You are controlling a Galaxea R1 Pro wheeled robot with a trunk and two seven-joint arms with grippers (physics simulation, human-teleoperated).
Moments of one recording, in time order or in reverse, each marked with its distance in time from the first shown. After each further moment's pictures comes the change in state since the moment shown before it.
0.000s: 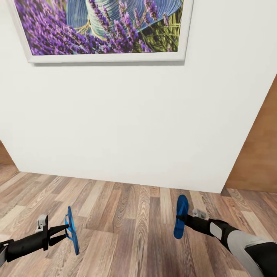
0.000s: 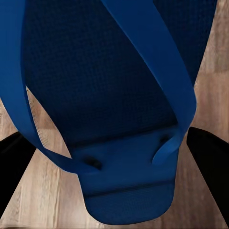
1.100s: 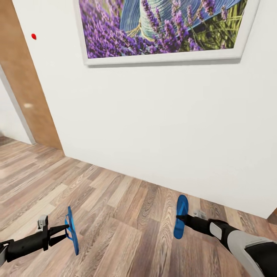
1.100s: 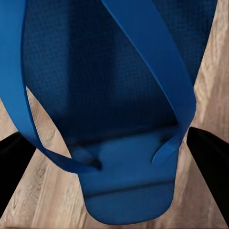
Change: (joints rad) left arm 0.000 0.000 -0.001 0.000 0.000 0.001 0.000; right arm 0.000 0.000 0.000 0.000 0.000 0.000 0.000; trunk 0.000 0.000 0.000
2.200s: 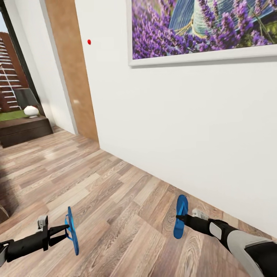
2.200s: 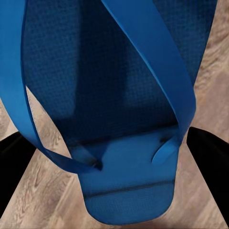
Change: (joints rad) left arm 0.000 0.000 0.001 0.001 0.000 0.002 0.001; right arm 0.000 0.002 0.002 -0.001 -0.001 -0.001 0.000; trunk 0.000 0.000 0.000
